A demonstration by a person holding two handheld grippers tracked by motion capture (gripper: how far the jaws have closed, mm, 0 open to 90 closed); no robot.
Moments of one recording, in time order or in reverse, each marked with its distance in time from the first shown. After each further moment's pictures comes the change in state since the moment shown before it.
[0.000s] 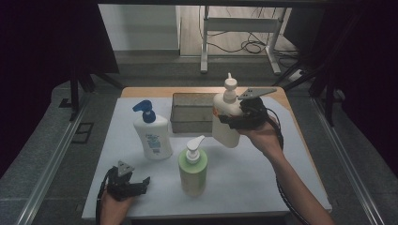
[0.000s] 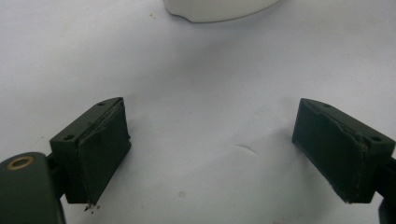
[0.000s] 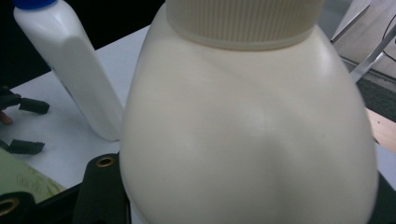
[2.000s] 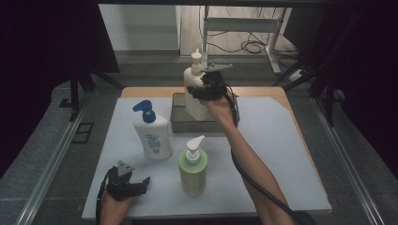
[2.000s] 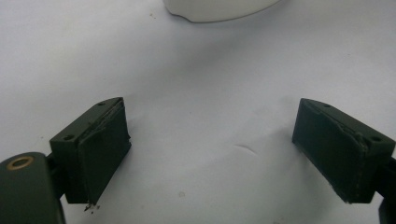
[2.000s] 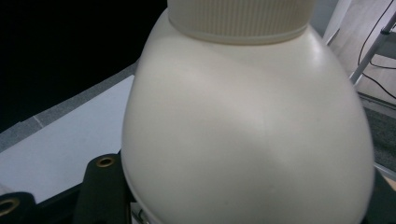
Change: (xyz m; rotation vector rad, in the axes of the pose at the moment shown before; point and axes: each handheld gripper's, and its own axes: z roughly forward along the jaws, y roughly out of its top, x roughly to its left) left arm 0.000 0.000 0.000 0.002 0.000 0.000; right arm -0.008 0.070 0.123 -0.106 -0.088 0.066
